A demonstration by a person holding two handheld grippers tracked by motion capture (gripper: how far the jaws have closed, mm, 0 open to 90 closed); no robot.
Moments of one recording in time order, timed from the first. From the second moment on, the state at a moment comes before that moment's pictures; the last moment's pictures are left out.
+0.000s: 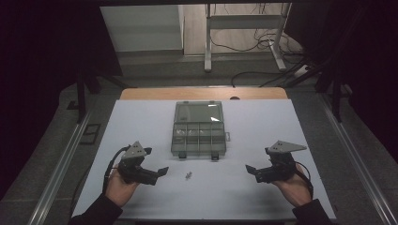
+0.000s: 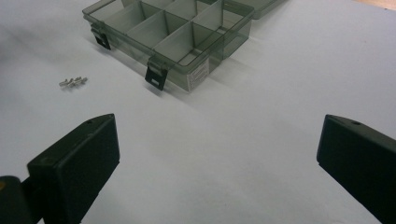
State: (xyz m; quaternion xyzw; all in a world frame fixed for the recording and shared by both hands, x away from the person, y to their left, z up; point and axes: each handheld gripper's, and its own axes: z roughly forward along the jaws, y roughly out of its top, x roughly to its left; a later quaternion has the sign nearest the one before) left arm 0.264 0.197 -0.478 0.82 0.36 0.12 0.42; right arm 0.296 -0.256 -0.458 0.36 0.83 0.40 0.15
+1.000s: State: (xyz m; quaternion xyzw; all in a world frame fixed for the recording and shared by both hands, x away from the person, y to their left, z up) left arm 0.257 0.209 -0.486 0.82 0.38 0.11 0.42; right arm 0.278 -0.277 -0.471 0.38 0.83 0.39 0.15
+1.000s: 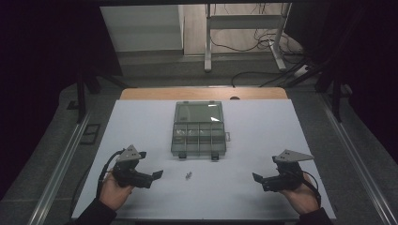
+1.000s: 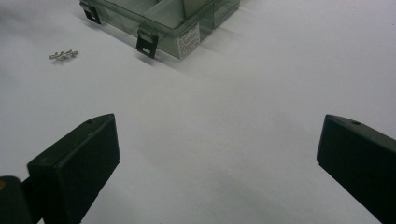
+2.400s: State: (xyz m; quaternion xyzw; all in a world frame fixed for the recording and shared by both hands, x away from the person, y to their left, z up) left arm 0.284 0.151 -0.493 0.86 0.34 0.04 0.37; right arm 0.253 -0.288 -0.472 0.39 0.82 0.39 0.16
